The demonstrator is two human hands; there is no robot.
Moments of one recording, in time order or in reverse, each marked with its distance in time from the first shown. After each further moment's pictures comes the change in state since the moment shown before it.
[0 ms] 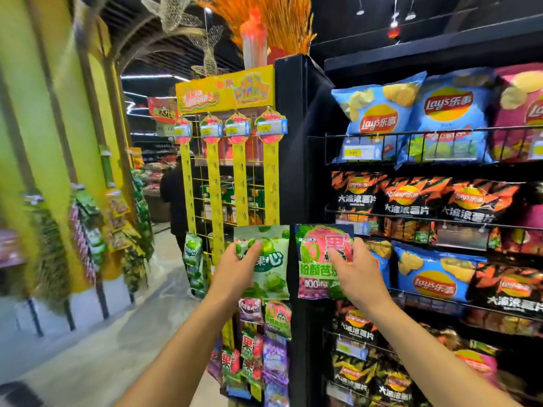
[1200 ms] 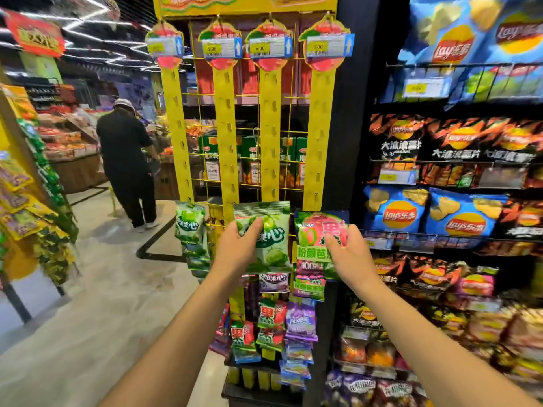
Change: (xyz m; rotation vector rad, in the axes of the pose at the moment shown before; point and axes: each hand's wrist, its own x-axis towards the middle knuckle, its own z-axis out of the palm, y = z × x) left_hand 0.170 -0.121 -0.150 -0.003 -0.339 -0.140; right_hand 0.023 0.025 0.244 -0.198 0.222 0.238
